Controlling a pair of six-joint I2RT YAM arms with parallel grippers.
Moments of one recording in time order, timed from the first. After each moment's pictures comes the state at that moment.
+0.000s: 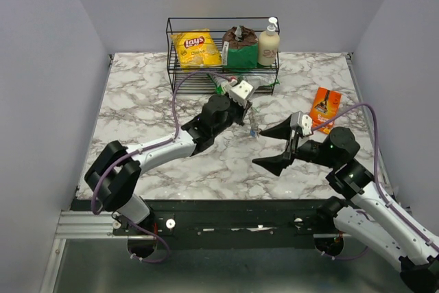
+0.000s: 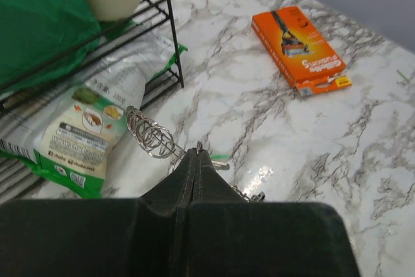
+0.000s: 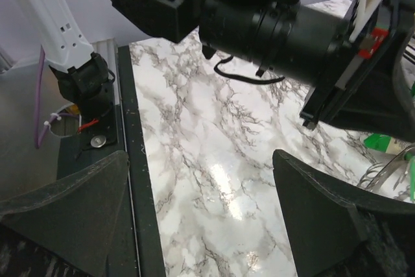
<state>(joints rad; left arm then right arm) -0.83 1.54 1.03 0.38 -0.06 -0.03 0.61 0.65 0.61 0.06 -0.67 0.03</state>
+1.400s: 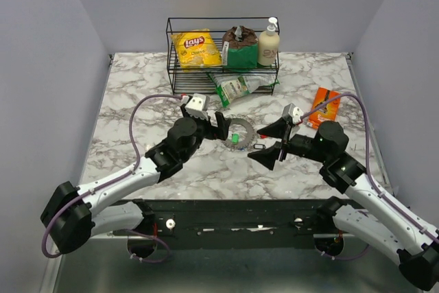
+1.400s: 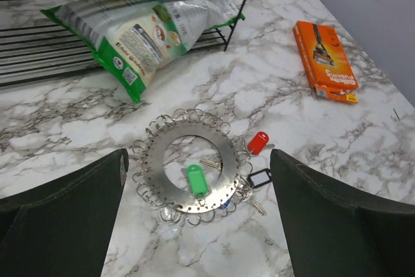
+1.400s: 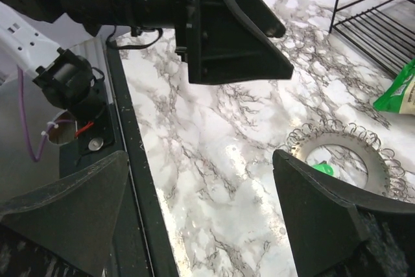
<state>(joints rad) -0.82 1.11 0.65 0.32 -0.28 -0.33 0.61 0.74 0.61 0.06 -0.60 0.11</state>
